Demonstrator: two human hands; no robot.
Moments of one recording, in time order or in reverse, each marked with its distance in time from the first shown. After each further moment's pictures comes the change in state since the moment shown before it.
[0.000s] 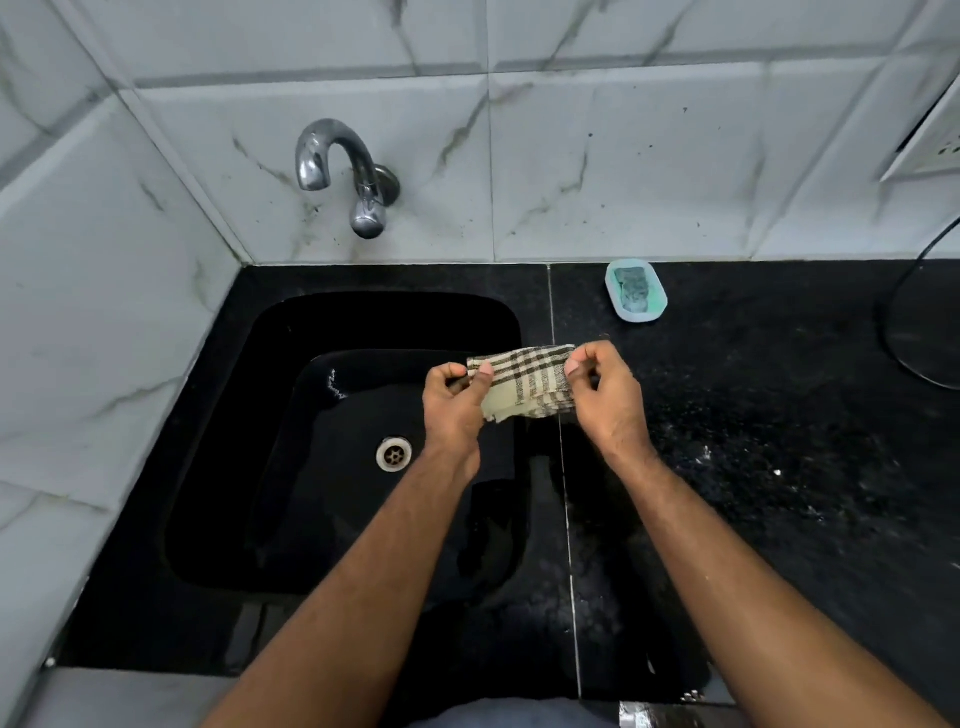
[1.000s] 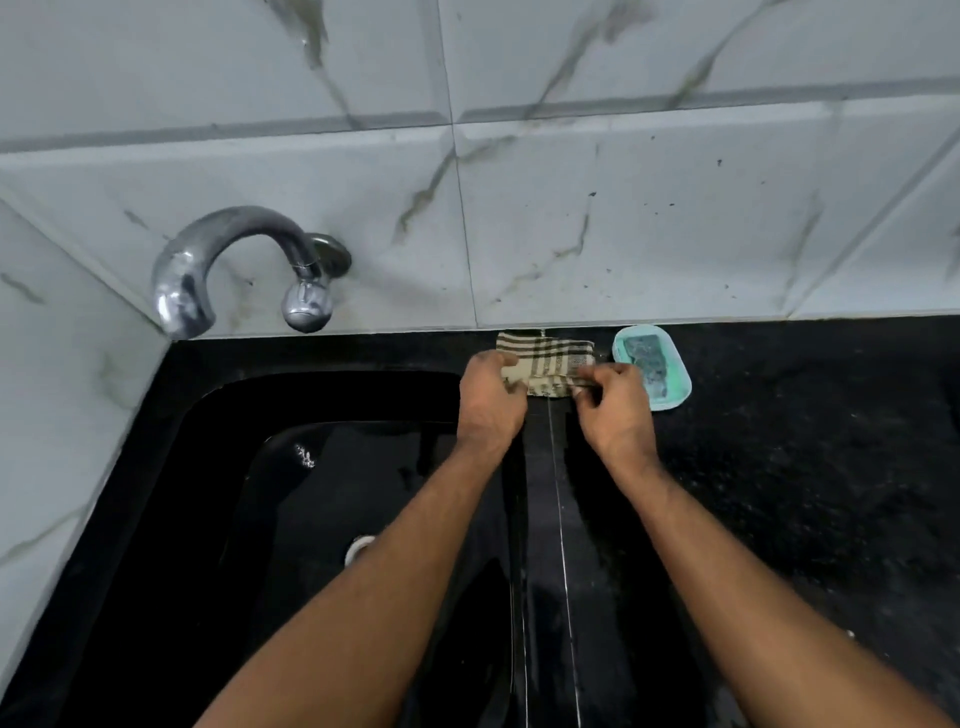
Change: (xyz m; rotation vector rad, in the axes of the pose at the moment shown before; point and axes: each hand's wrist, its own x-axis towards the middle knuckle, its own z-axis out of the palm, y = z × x) left_hand 0.169 0.014 0.110 1.022 -0.112 0.388; right_hand 0.172 0.048 0.042 -0.272 -0.055 0.069
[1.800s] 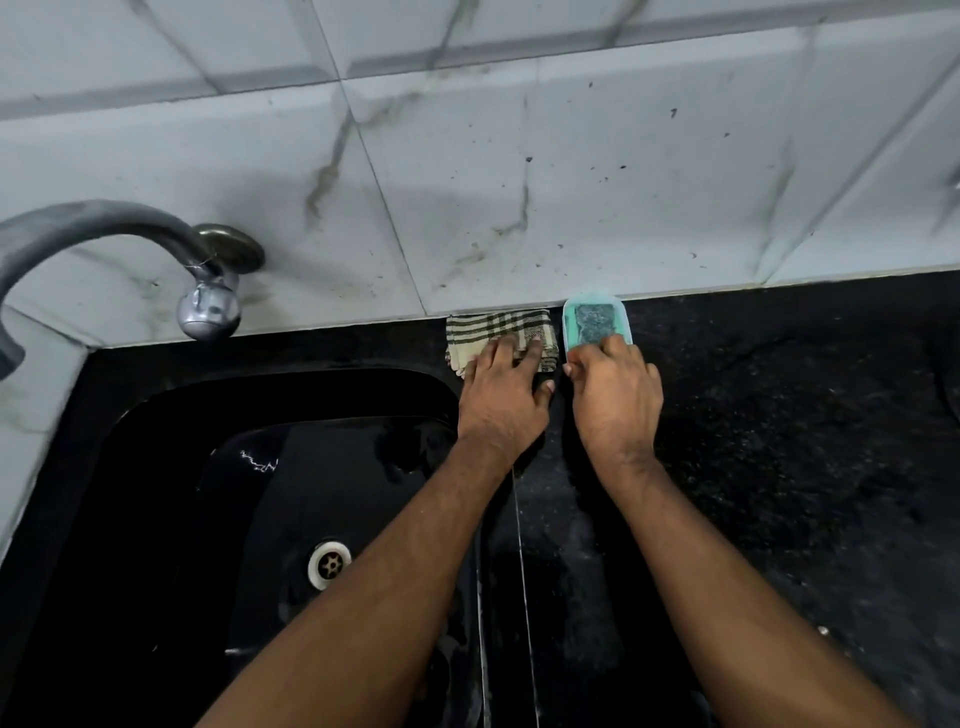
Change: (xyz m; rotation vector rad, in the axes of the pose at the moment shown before) left_hand 0.008 0.017 0.066 0.589 -0.225 0.294; right_hand 0.014 0.021 -0.026 -0.514 0.171 -0.078
